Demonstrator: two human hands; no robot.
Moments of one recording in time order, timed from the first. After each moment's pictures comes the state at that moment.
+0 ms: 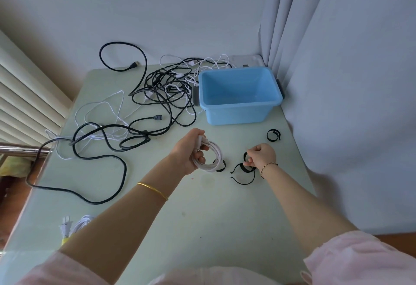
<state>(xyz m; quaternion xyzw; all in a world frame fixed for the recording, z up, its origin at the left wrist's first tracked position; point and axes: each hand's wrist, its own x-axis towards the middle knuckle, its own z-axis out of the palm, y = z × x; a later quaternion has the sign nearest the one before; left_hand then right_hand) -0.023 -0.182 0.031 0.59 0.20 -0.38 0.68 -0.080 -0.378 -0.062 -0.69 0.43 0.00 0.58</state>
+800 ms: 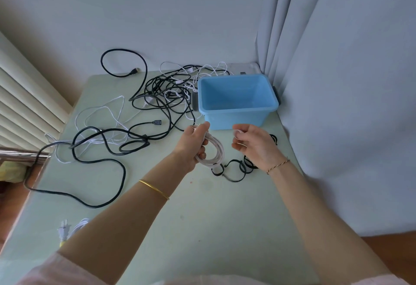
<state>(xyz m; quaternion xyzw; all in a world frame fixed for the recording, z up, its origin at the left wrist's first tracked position) -0.026 -0.194 0.055 0.68 0.10 -0.30 0.67 -0.087 -0.358 0.035 -0.51 0.17 0.01 0.84</state>
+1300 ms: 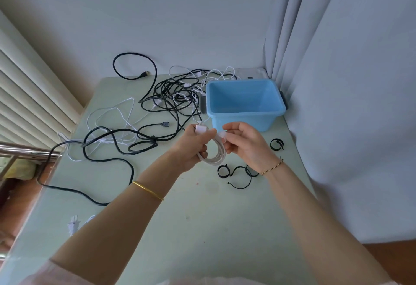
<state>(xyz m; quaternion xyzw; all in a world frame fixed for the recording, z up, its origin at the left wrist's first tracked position) -0.032 -0.171 0.079 0.65 0.04 -0.32 0.68 -0.084 -0.322 0.060 -0.61 0.07 0.02 0.79</state>
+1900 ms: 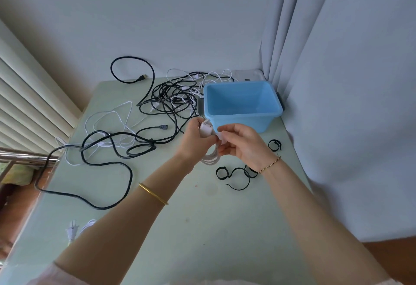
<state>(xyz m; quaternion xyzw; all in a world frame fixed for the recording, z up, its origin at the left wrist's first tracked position) -0.041 -0.182 0.089 0.76 -0.06 -0.18 0.62 -0.083 -0.319 0.072 -0.60 0.10 0.05 0.79</state>
